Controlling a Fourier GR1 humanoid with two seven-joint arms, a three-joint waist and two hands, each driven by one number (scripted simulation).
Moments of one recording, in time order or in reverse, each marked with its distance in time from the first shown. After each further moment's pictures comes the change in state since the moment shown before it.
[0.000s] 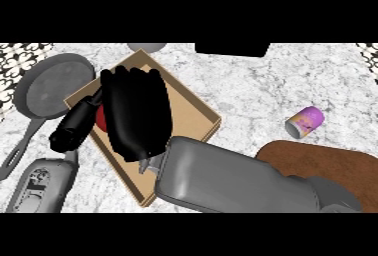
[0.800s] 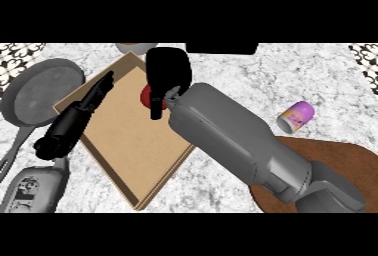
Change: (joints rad) left arm 0.056 0.012 0.032 -0.049 0.006 0.000 0.008; right arm -0.108 0.001 -0.143 0.484 -0.344 0.280 -0.254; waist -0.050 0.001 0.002
